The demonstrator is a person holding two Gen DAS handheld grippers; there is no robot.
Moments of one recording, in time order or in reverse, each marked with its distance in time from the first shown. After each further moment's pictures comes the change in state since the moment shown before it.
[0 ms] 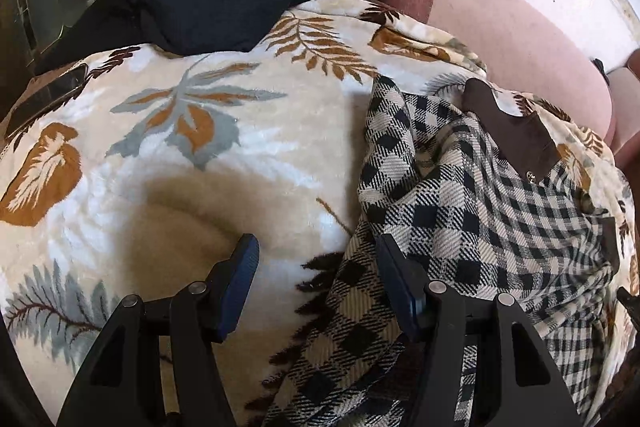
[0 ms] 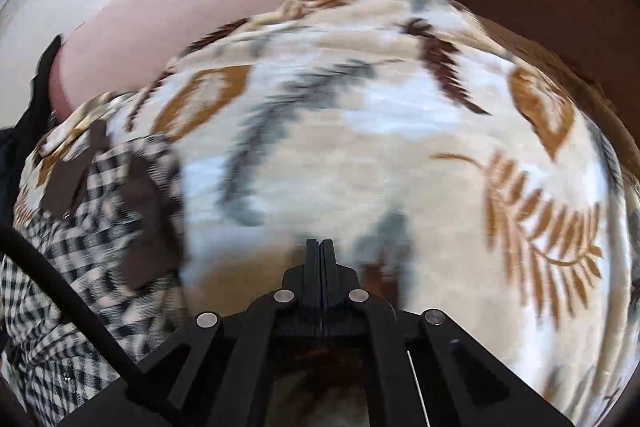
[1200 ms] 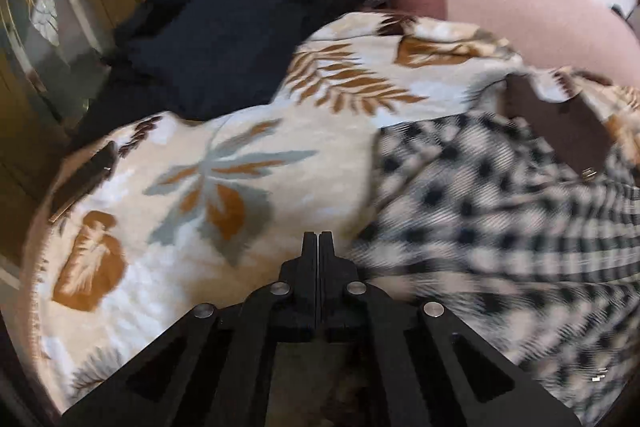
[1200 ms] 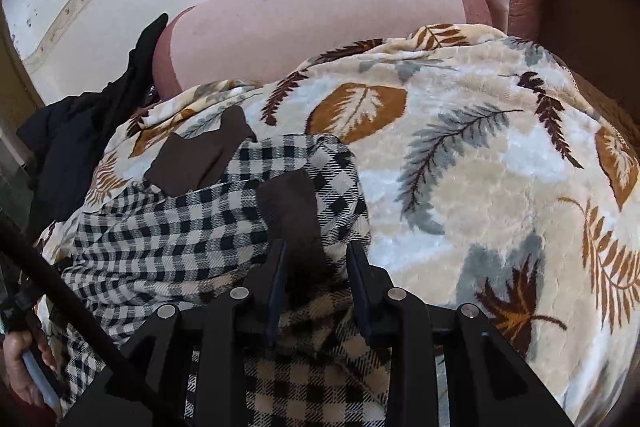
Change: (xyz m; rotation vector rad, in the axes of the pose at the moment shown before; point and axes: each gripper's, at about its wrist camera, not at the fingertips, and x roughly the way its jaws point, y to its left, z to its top) left arm 0.021 -0.014 0.027 0.195 -0.065 0.247; right arm -0.022 0.108 -0.011 -0.185 -0.037 0.186
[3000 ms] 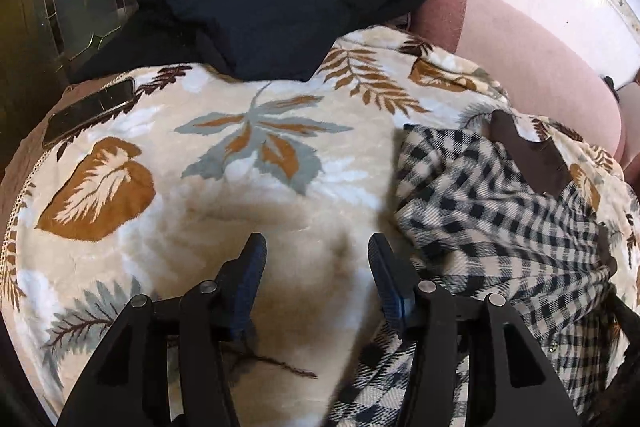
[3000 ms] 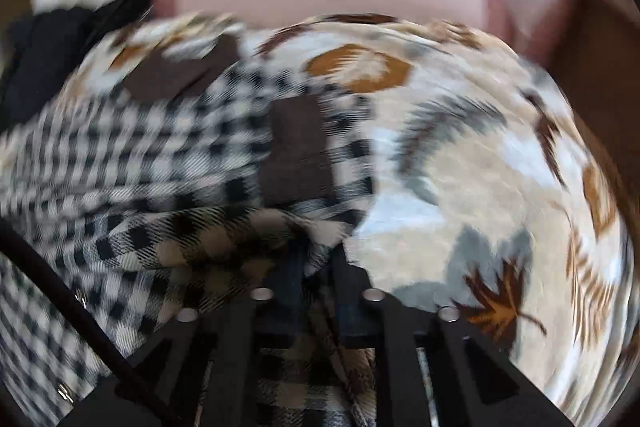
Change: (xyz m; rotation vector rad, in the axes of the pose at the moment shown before) left arm -0.036 0.068 -0.033 -0.212 0.017 -0.176; right arm 0.018 -0.003 -0.032 -0.122 0.056 -0.194
